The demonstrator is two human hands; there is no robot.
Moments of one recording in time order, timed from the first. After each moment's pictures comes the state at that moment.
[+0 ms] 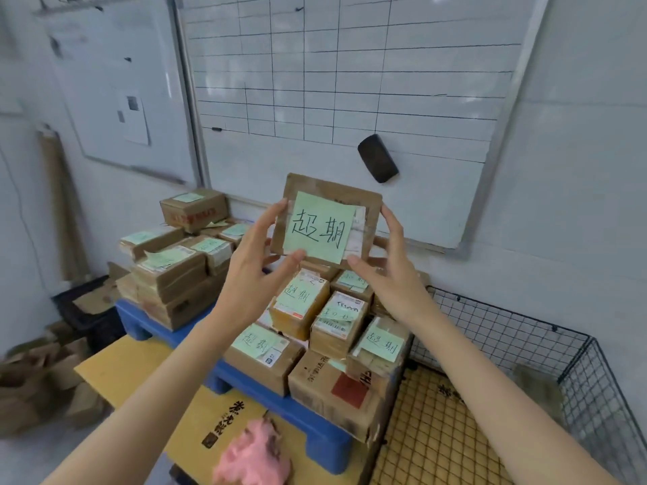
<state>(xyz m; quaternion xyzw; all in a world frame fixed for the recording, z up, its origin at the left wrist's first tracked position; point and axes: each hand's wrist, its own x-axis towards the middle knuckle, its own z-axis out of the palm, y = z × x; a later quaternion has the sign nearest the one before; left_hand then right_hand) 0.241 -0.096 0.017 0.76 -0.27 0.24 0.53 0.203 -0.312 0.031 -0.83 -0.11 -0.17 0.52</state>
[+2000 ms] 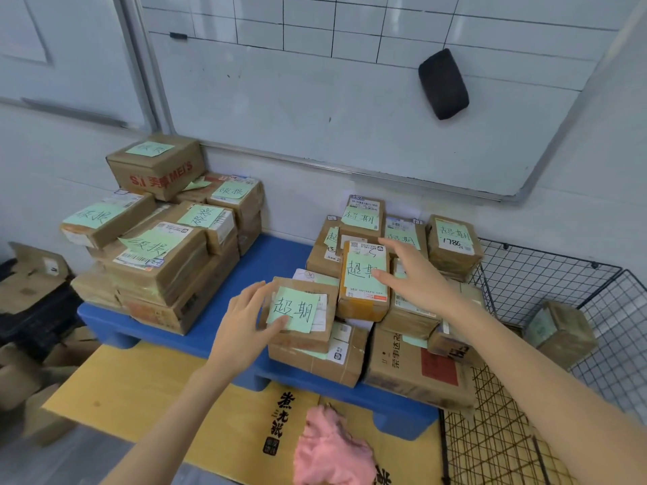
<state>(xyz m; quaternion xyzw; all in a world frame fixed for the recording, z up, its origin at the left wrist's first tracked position) 0.415 0.068 -0.196 0.89 -0.24 0.01 0.38 0.334 -0.228 -0.078 -0.95 0.08 -0.05 0.28</state>
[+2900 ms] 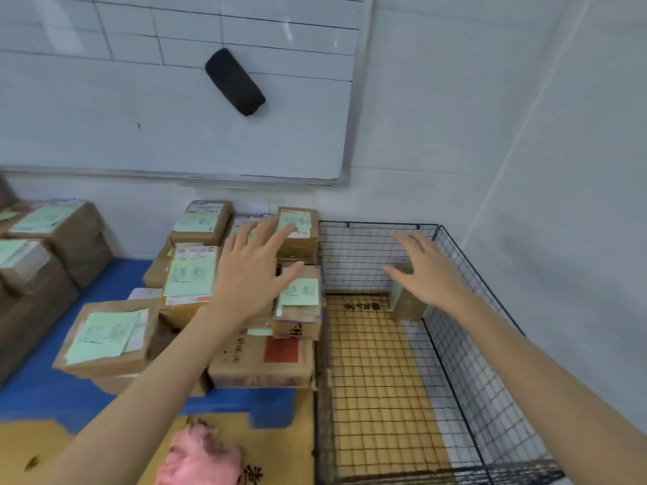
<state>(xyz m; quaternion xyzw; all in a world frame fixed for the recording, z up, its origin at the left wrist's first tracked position) 0.309 -0.205 -0.072 0.85 -0.44 0.21 0.17 0.128 -0.447 -0.058 -0.95 0.30 -0.08 0.08</state>
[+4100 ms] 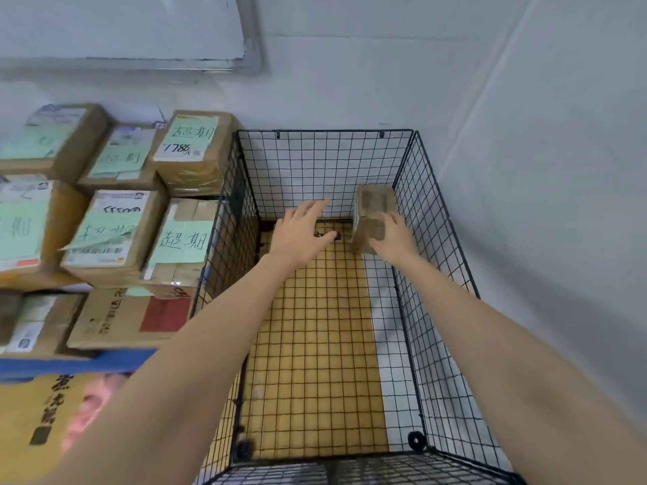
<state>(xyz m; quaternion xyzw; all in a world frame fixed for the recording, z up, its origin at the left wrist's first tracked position) 0.264 -0.466 -0.222 0.88 -0.42 -0.09 0.18 0.145 -0.636 -0.258 -0.87 0.39 -0.01 0.29</state>
